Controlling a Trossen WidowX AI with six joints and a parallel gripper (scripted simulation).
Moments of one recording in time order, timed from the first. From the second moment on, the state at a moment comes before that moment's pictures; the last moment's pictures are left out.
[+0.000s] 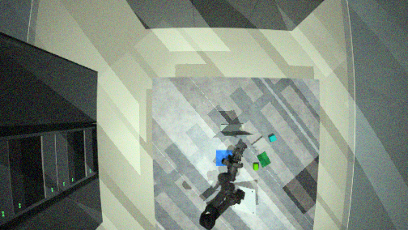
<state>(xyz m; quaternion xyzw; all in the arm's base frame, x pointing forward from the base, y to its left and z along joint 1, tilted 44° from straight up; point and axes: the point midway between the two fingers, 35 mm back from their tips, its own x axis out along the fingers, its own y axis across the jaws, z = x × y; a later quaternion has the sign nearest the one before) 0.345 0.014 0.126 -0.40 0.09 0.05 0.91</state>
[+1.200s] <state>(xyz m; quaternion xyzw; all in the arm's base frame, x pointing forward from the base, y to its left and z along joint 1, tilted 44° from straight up) 0.313 0.024 0.112 -0.47 0.12 0.26 0.83</state>
